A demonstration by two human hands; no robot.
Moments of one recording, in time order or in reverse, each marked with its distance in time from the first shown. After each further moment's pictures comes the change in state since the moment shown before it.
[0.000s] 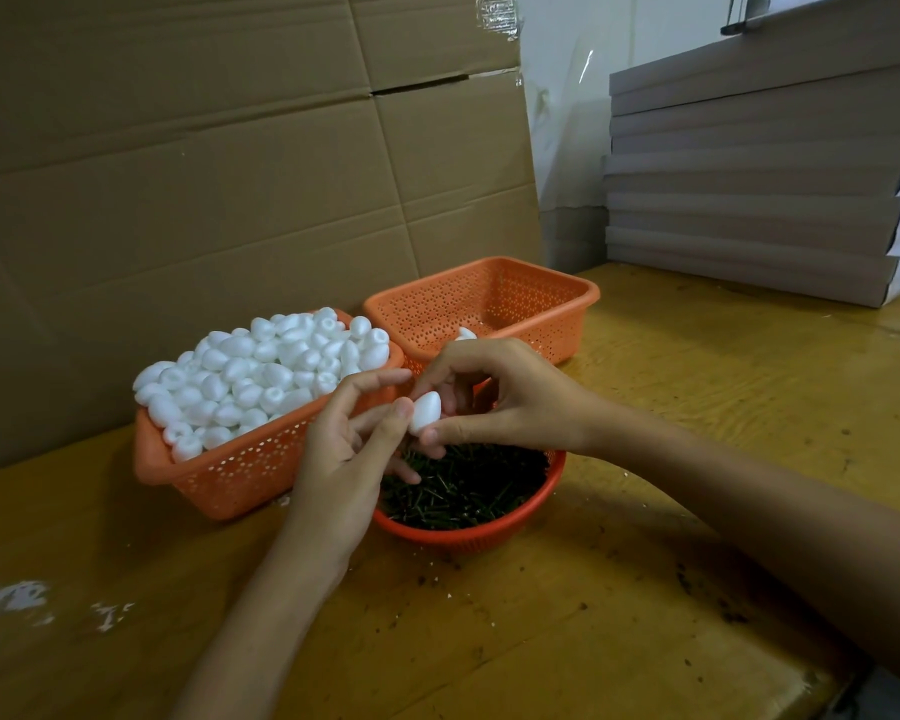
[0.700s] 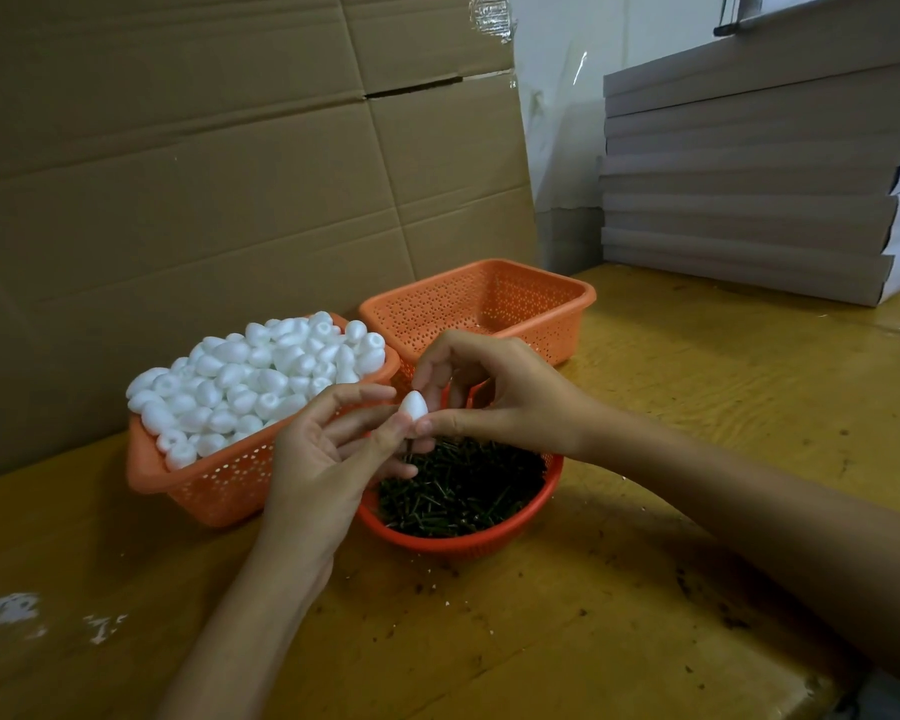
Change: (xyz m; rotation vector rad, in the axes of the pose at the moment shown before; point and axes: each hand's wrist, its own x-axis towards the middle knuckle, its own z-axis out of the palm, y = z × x) left_hand 0.001 0.003 -0.008 -0.092 0.073 -0.035; right_hand -0.001 -0.001 0.002 0.099 0.062 0.018
